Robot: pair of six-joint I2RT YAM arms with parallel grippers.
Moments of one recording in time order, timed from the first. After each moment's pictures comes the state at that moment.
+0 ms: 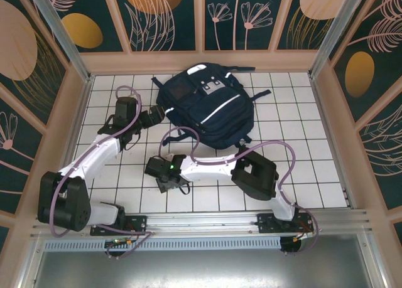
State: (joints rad) left arm -0.24 1.35 0.88 -0.19 0.09 -0.59; right arm 1.30 2.10 1.51 -0.74 0.21 0.81
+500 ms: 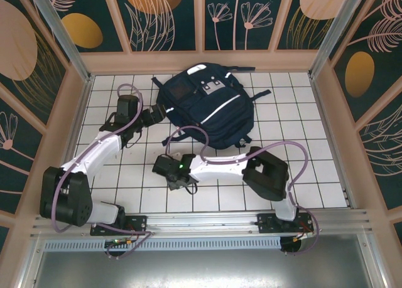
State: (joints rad) left arm -0.24 1.40 0.92 -0.19 0.11 -0.59; right arm 1.27 1.96 1.38 -0.68 0.17 0.80
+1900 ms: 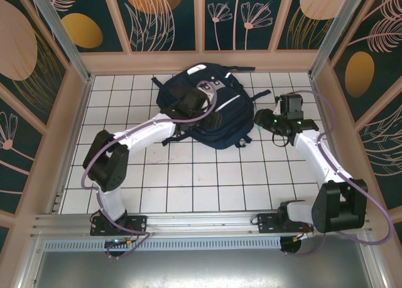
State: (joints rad) left arm -0.73 1.87 1.43 -0.31 -0.05 -0.24; right arm 0.12 1.27 0.95 -0.49 -0.24 0.52
